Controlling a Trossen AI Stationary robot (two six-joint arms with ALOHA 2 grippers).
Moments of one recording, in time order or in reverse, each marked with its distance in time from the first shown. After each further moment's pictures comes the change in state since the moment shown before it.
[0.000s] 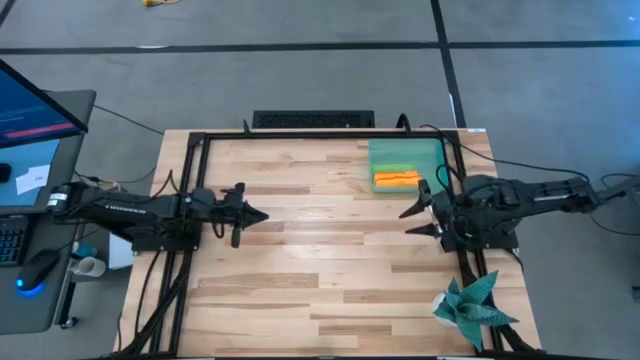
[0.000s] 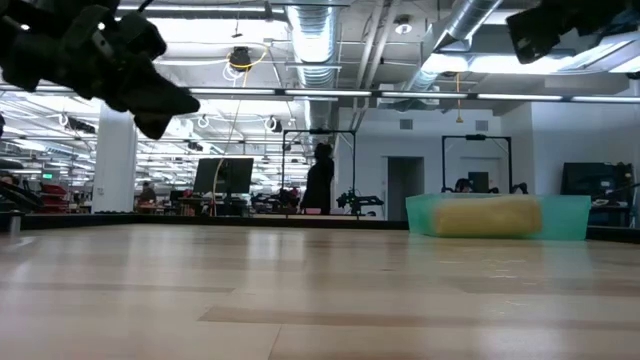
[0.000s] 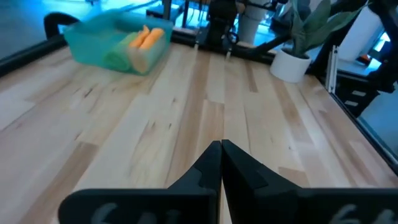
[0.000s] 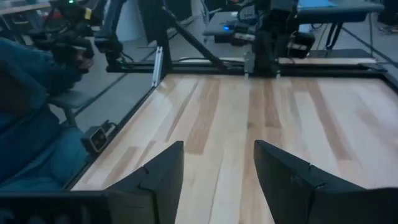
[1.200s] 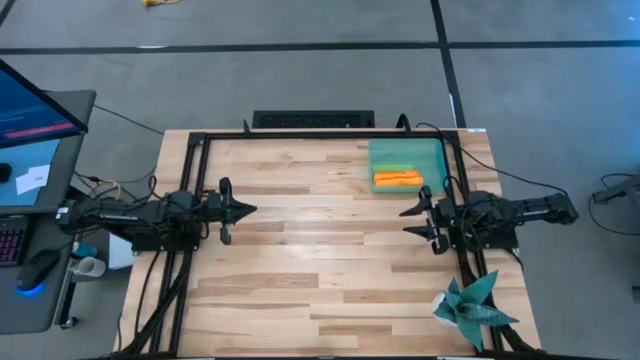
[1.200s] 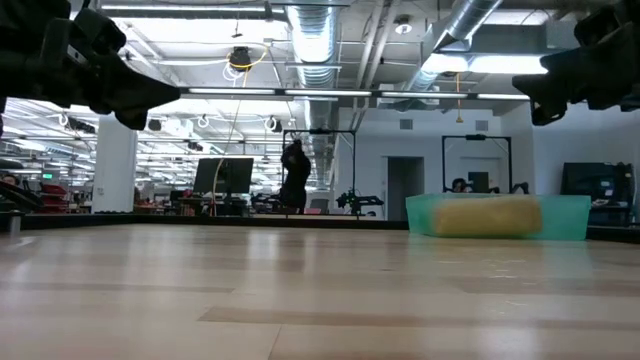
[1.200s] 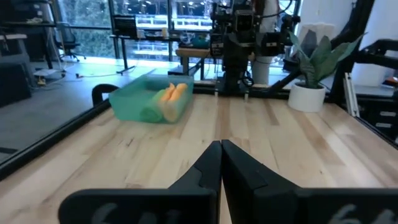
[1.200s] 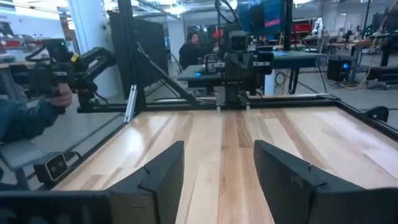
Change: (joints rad) left arm 0.000 -0.410 -0.173 -0.003 -0.103 0.178; right arm 0.015 -0.457 -0.489 0.302 0.139 0.028
